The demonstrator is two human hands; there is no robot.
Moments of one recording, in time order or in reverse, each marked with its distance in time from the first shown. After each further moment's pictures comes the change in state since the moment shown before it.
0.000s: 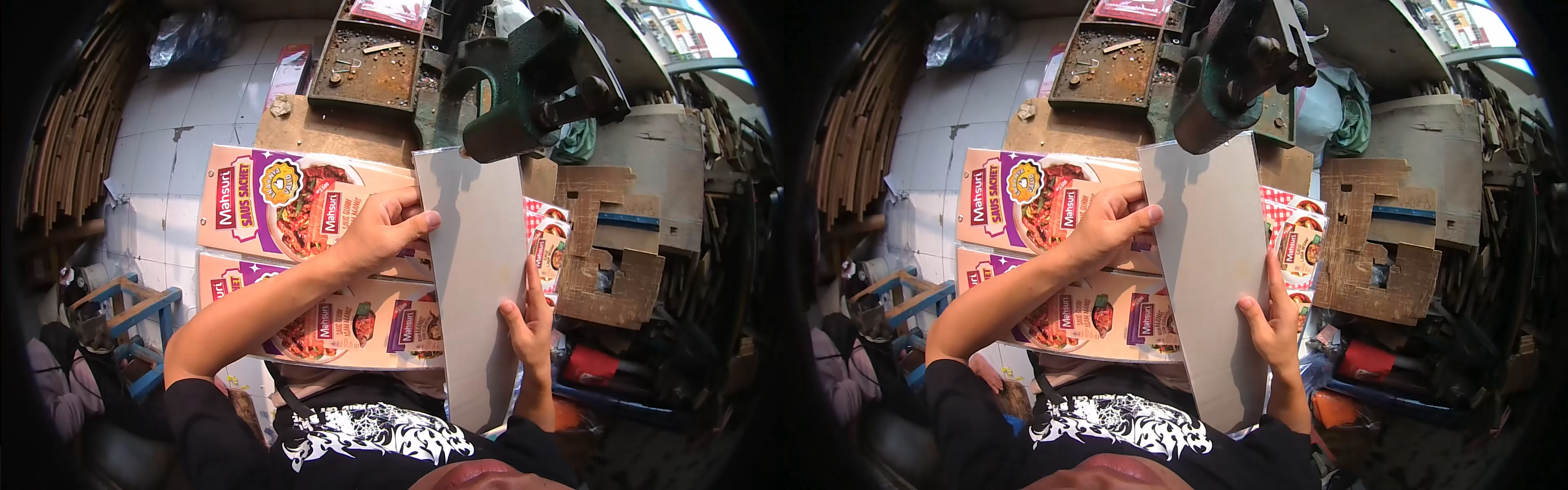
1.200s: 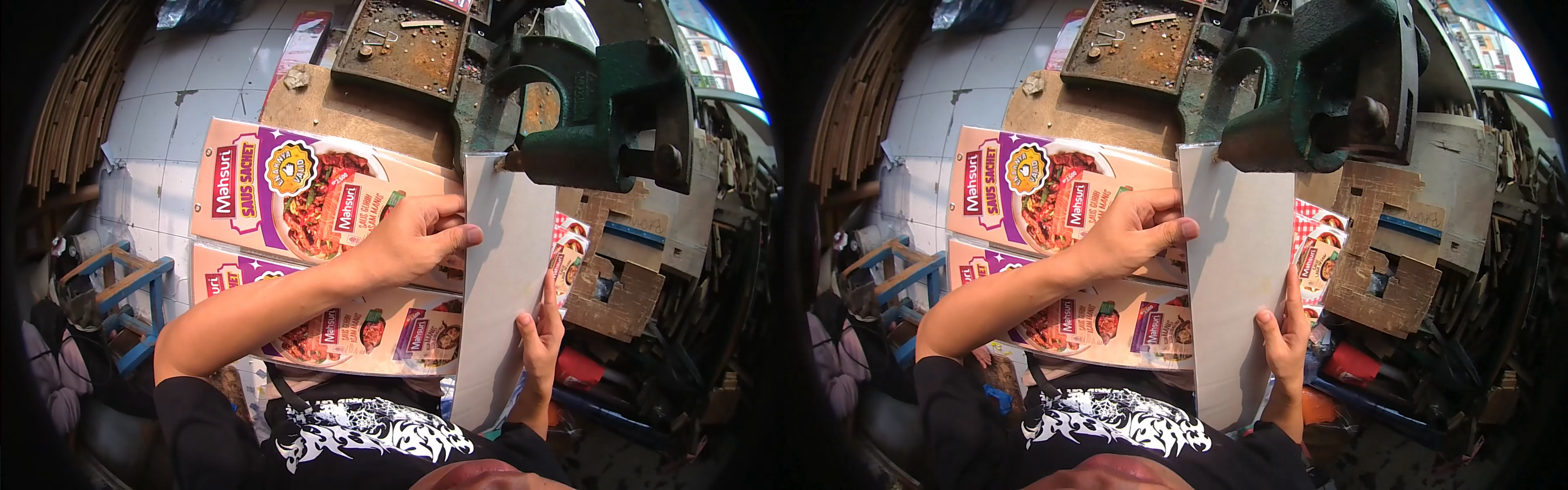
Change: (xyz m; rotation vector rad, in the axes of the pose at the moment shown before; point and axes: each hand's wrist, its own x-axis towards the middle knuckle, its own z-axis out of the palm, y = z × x) left_hand 0.006 -0.001 0.000 0.040 -0.030 -0.011; right_hand 0.006 0.009 -0.002 -0.053 0.030 0.038
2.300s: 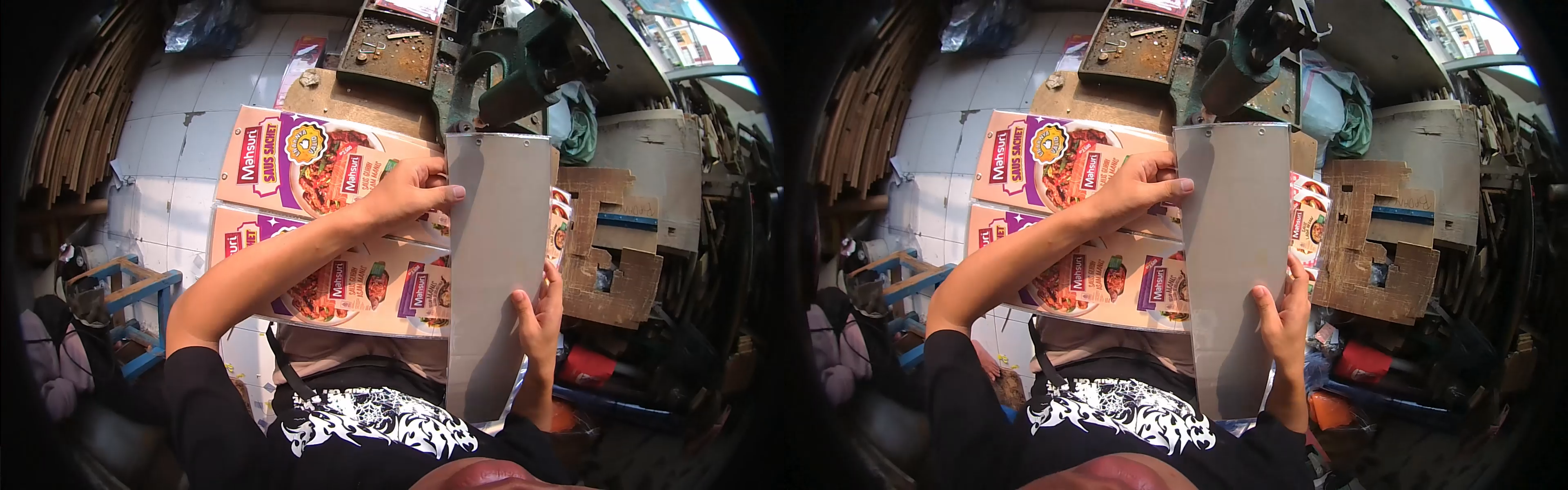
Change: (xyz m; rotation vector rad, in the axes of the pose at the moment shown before) left_hand -0.003 -0.006 -0.005 0.234 -0.065 0.017; right_hand -0.046 -0.011 0.002 -0.067 0.065 -0.066
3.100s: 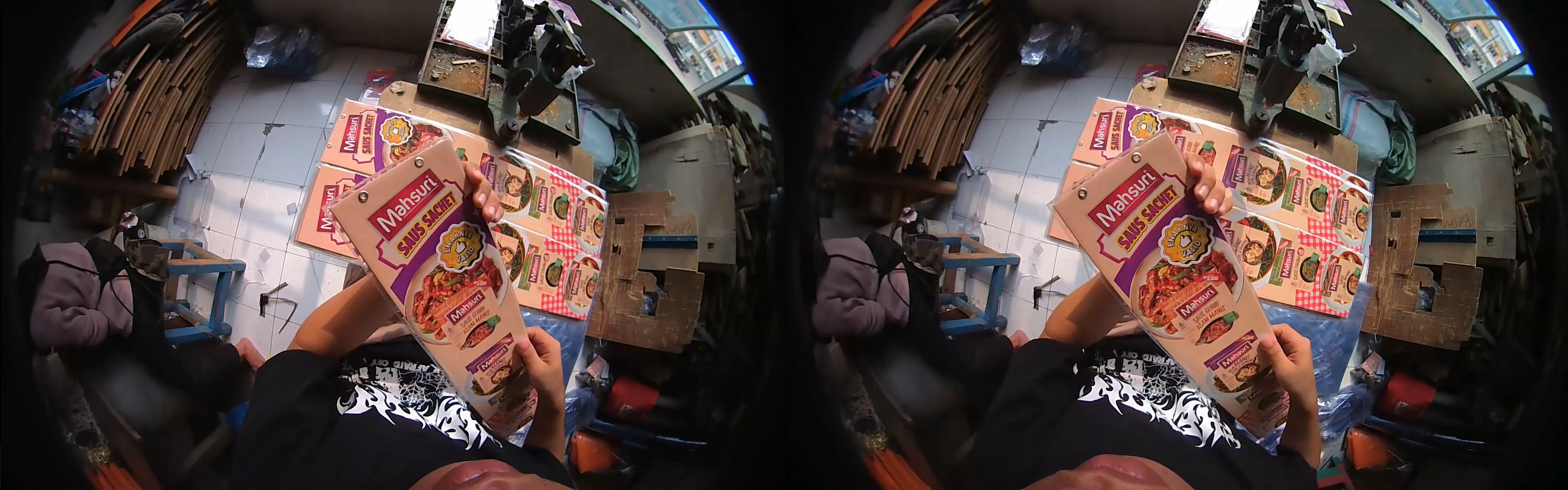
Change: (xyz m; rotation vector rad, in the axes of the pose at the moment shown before) left_hand -0.072 -0.002 0.070 -0.735 -0.448 0.902; right_hand -0.129 0.026 0.018 0.308 -0.344 0.234
